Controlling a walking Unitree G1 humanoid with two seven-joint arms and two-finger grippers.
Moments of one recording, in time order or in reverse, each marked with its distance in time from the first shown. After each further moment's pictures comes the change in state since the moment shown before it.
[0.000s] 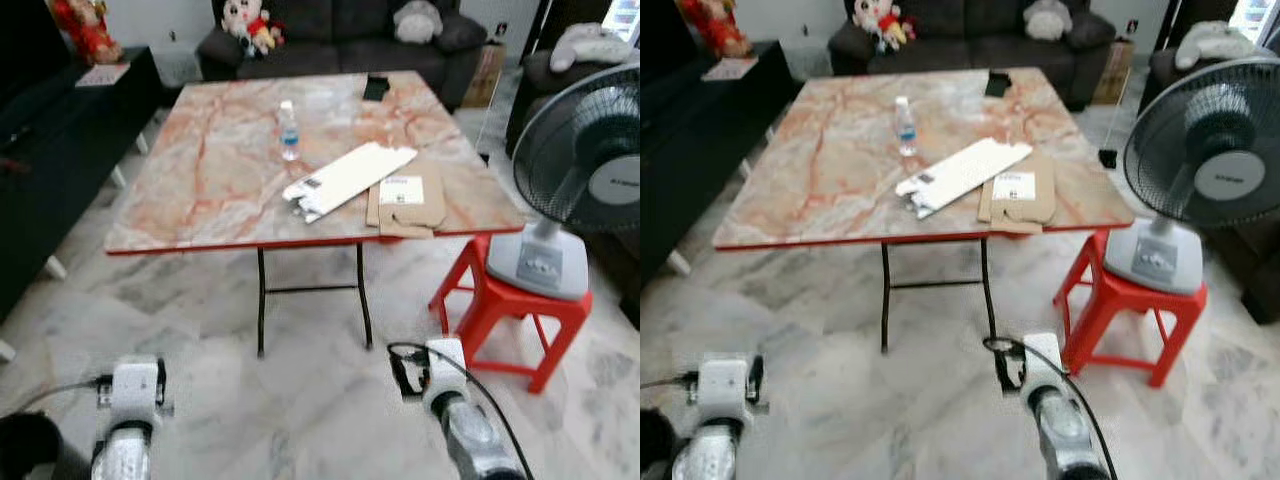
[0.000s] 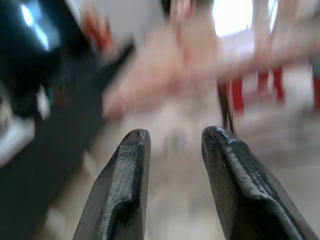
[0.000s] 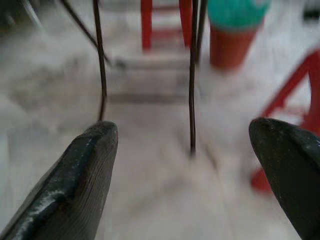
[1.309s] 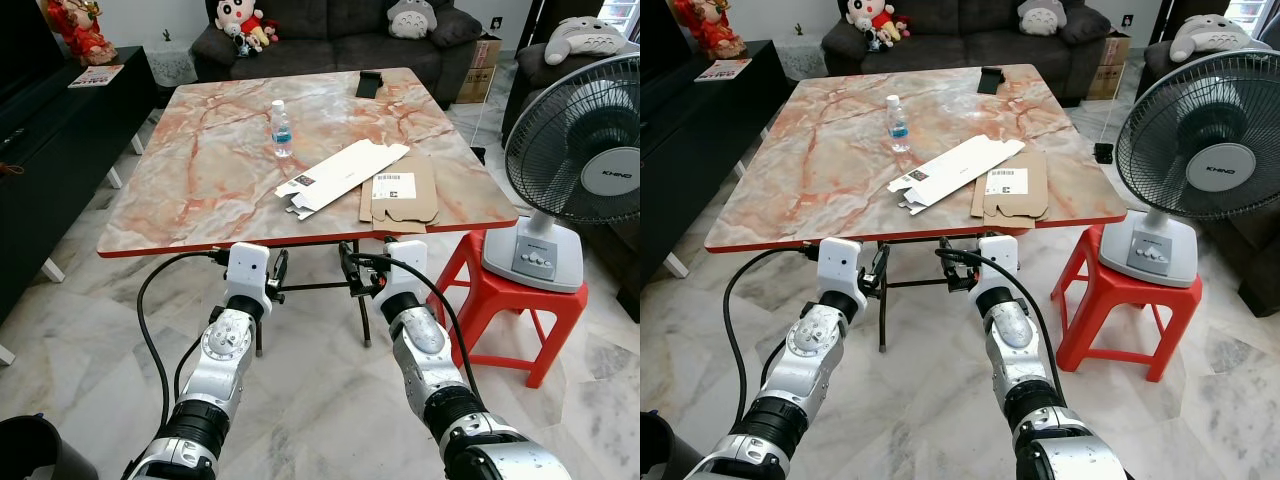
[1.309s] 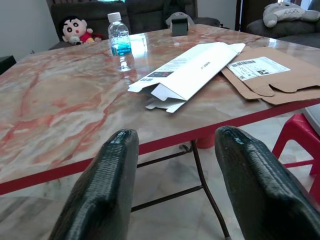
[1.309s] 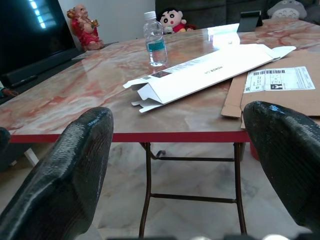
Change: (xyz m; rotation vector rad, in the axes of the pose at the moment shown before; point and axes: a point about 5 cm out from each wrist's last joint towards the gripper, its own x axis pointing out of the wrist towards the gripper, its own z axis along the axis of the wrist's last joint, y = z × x) left arm 0.066 -0.117 0.061 -0.267 -0.034 -0.361; right arm 0.035 0.061 0.106 0.068 -0.384 0.164
